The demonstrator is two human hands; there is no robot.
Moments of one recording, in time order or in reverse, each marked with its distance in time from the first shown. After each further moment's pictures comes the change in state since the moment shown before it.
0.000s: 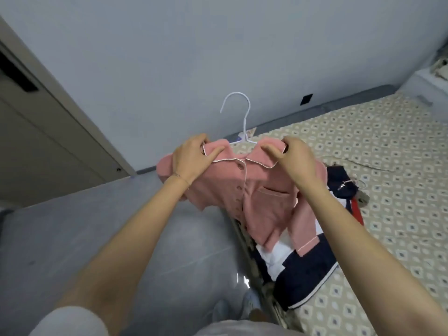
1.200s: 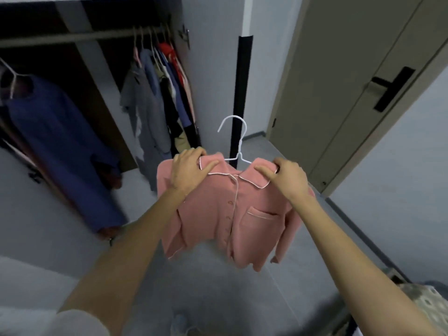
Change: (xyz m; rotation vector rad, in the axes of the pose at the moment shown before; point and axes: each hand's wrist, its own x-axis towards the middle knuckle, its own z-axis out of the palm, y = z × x) left_hand -0.561 -0.093 -0.238 0.431 0.824 -1.031; right_hand -0.356 -0.343 0.091 0.118 -0.775 -1.261
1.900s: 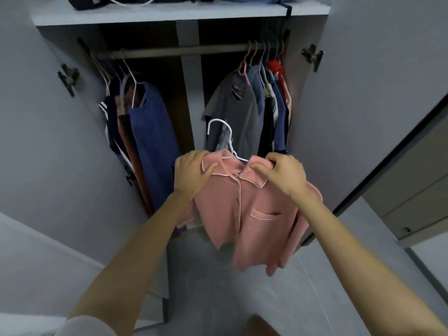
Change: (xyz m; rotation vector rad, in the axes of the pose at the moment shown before) left_hand 0.053 -0.296 -0.140 0.184 0.126 -0.130; right_hand 0.112 -0.300 0.153 0.066 -0.093 -0.309
